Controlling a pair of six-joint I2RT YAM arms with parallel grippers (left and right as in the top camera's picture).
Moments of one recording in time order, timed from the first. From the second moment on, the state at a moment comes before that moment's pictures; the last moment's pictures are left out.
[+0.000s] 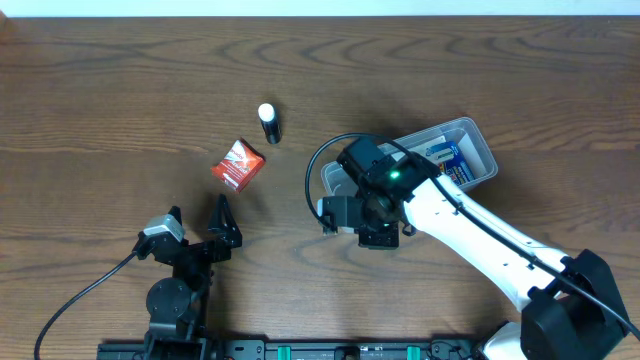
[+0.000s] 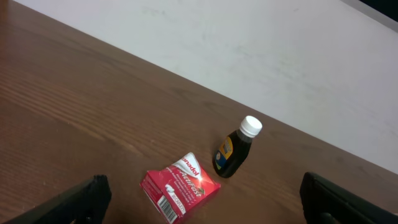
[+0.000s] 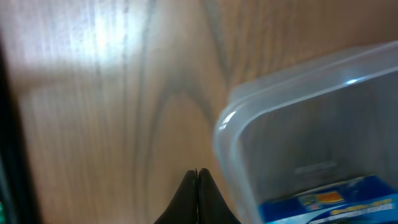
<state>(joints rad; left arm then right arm) -0.11 0.01 0.02 -0.11 -0.12 -0.46 0.71 1.65 1.20 -1.00 -0.17 -0.81</state>
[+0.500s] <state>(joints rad) -0.11 0.01 0.02 -0.11 -0.12 -0.46 0.71 1.74 1.20 -0.83 -0.10 -0.81</state>
